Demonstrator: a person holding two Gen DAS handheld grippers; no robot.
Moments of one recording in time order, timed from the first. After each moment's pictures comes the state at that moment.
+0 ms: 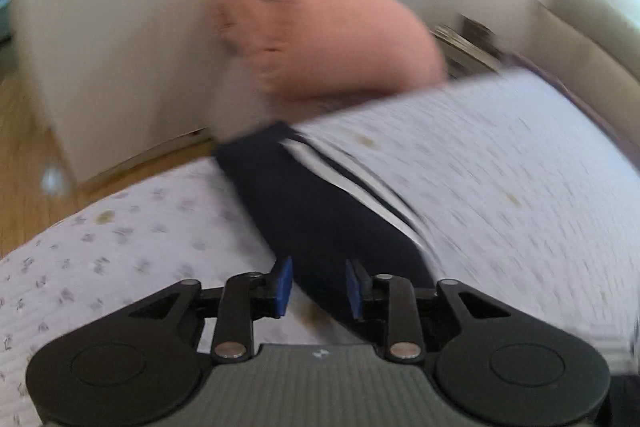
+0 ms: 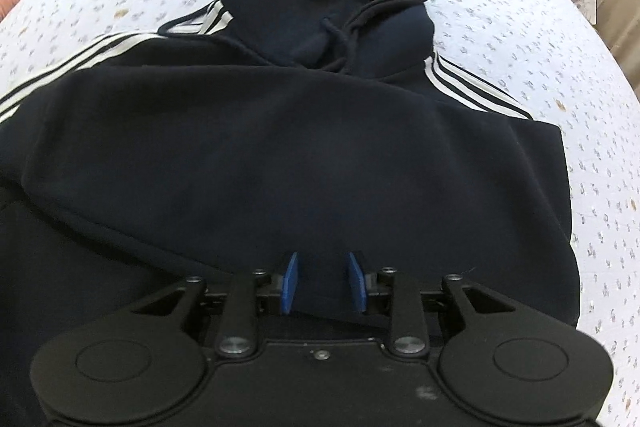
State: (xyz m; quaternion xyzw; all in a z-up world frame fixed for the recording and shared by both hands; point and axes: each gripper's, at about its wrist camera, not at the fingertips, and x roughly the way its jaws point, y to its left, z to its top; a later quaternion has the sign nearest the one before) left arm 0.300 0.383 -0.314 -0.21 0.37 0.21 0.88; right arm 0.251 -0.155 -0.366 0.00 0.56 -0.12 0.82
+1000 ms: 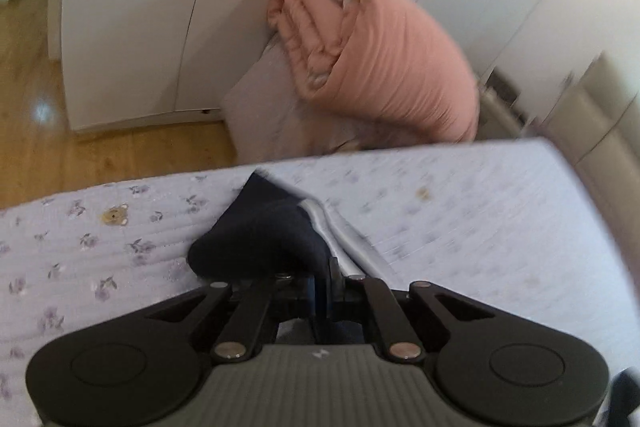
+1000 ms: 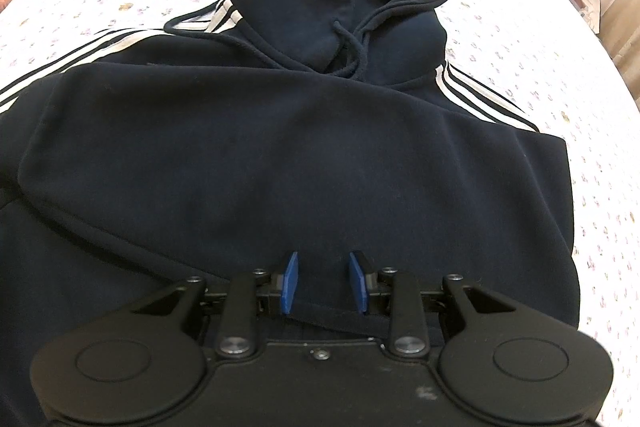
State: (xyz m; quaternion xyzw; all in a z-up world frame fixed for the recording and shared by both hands) left arm 0.306 0.452 -0.347 -0.30 0.34 0.22 0.86; right arm 0.260 -0.152 -0.367 -0.01 0.56 -0.12 0.82
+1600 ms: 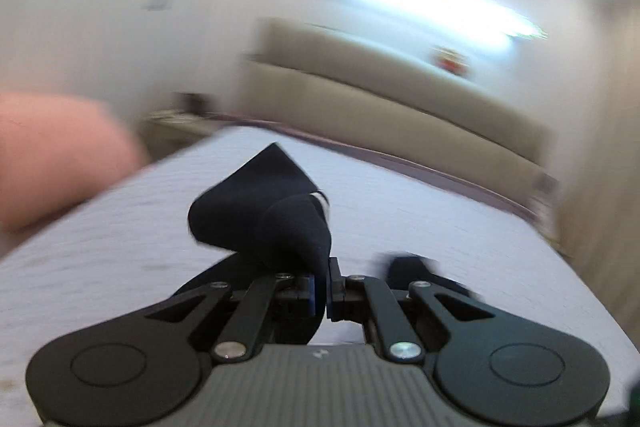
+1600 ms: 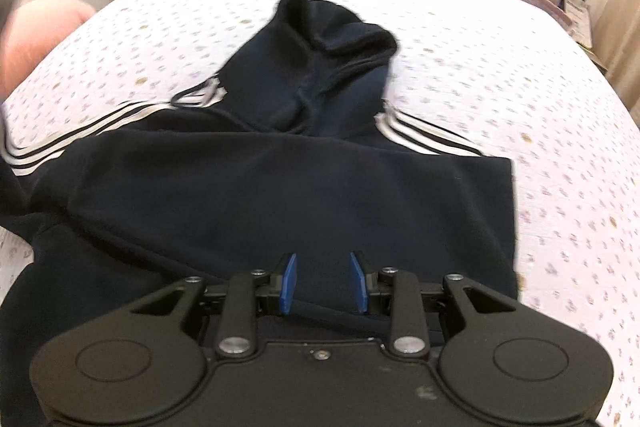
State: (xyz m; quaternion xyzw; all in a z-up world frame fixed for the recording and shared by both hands) left arm 0.257 0.099 -0.191 -0.09 0.21 -0.19 0.95; right arm 0.205 -0.193 -0.304 0.03 0.49 -0.10 0.87
